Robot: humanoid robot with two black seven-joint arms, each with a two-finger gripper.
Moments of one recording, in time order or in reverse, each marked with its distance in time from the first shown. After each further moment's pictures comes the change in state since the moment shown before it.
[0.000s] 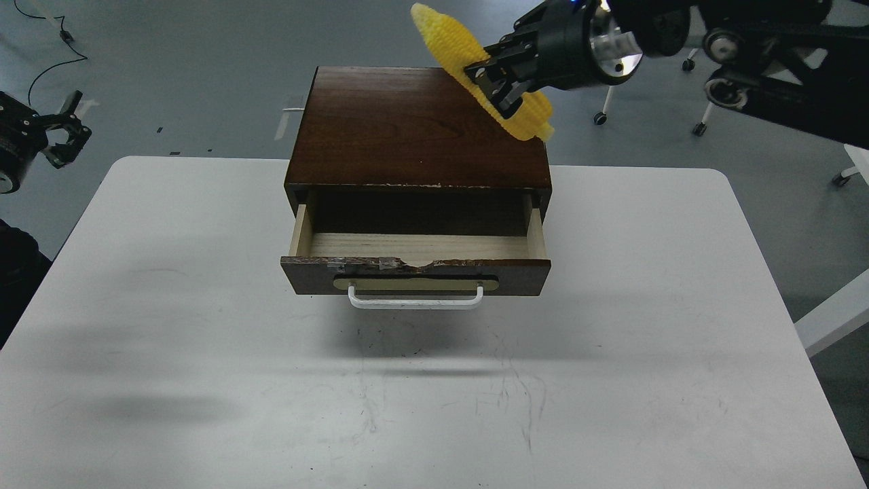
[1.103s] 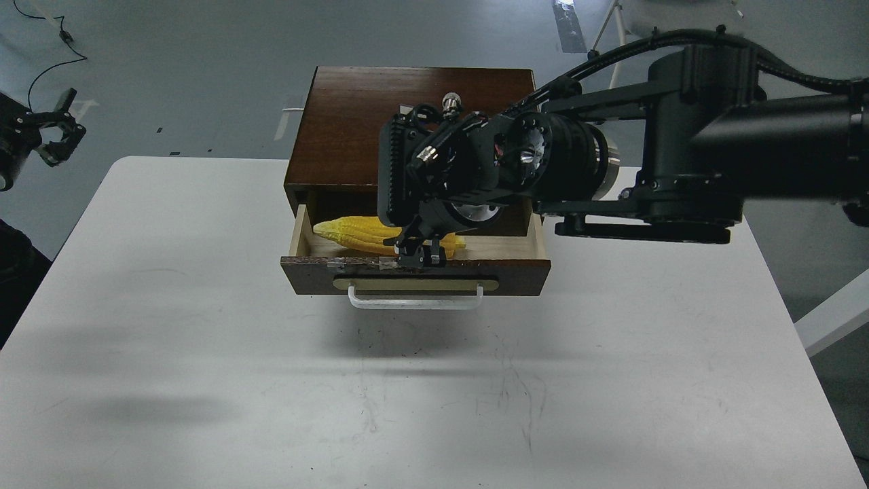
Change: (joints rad) left arm -0.015 0.011 -0.009 0.000 0.000 0.000 -0.008; right arm -0.087 0.093 0.005 -0.004 -0.121 -0.036 0.004
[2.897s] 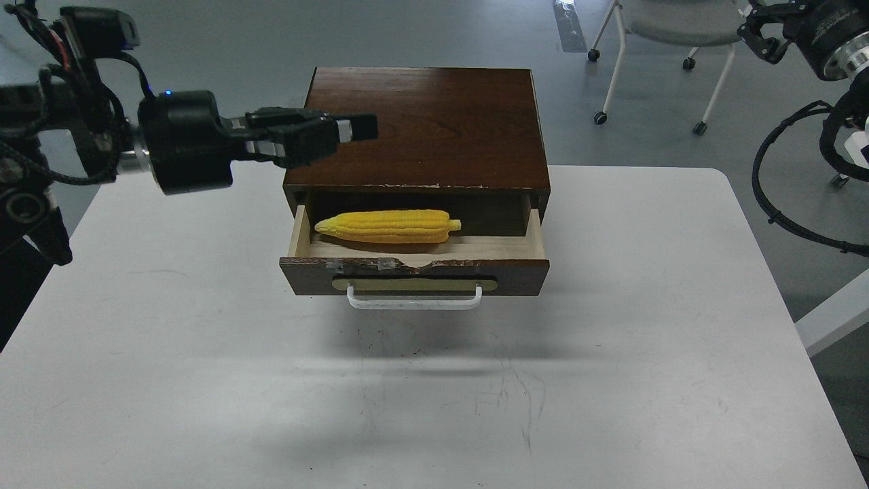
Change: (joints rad) left arm -0.090 0.073 -0.030 -1.136 2.007 0.000 -0.163; right arm -0.781 -0.274 1.013 -0.871 2.090 -0.013 -0.011
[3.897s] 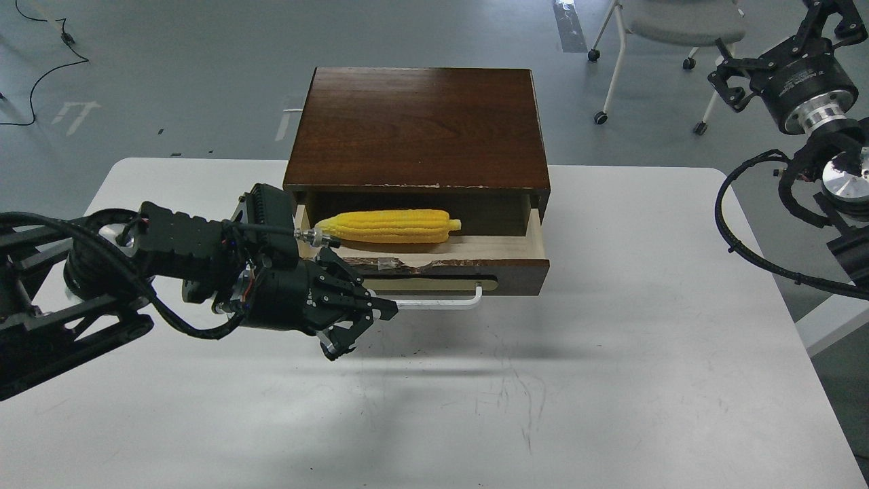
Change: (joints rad) left arm 0.002 -0.029 0.262 -0.006 0.494 0.000 0.000; right arm -0.027 0.024 0.003 -0.004 0.030 0.023 0.015
